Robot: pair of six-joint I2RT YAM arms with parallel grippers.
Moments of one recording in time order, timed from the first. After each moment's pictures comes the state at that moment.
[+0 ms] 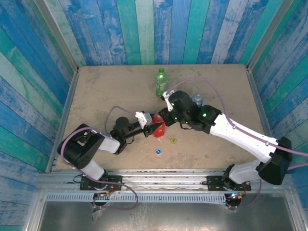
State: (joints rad) left arm -0.58 1.58 0.31 1.26 0.54 0.07; right arm 0.92 1.38 1.26 -0.60 0.10 0.32
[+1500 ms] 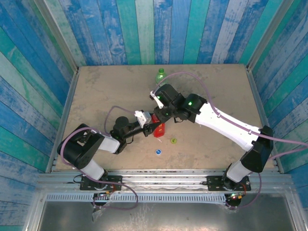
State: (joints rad) left arm -0.57 1.58 0.32 1.25 0.52 0.04; right arm 0.93 1.60 1.54 -0.86 0.13 0.18
